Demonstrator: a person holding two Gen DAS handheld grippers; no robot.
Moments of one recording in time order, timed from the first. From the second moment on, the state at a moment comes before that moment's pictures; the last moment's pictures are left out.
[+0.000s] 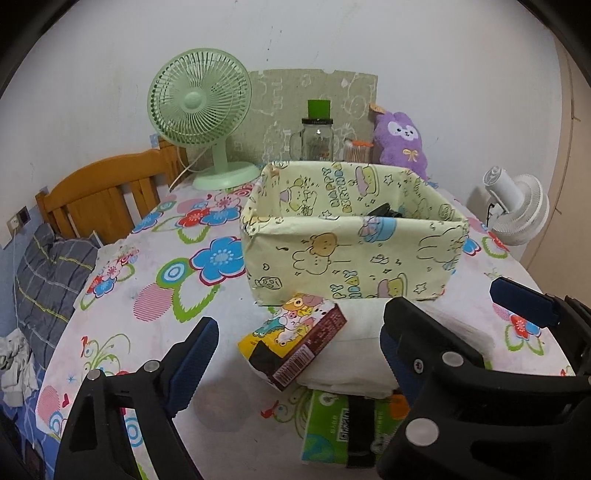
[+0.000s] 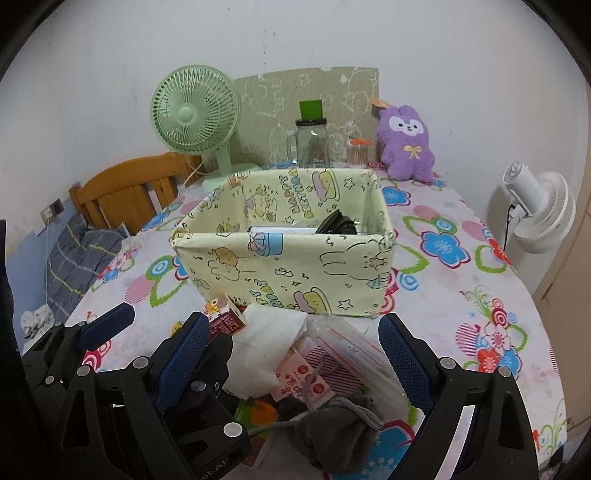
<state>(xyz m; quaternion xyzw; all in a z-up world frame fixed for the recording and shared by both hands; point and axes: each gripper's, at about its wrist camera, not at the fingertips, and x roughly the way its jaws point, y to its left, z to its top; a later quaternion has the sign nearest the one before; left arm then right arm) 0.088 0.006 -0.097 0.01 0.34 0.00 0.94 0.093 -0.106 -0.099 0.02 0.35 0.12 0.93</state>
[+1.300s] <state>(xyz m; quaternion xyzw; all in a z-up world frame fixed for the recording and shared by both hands) 0.130 0.018 -0.134 -0.01 0.39 -0.05 0.92 0.140 -0.093 -0.141 0.03 0.42 0.07 0.90</state>
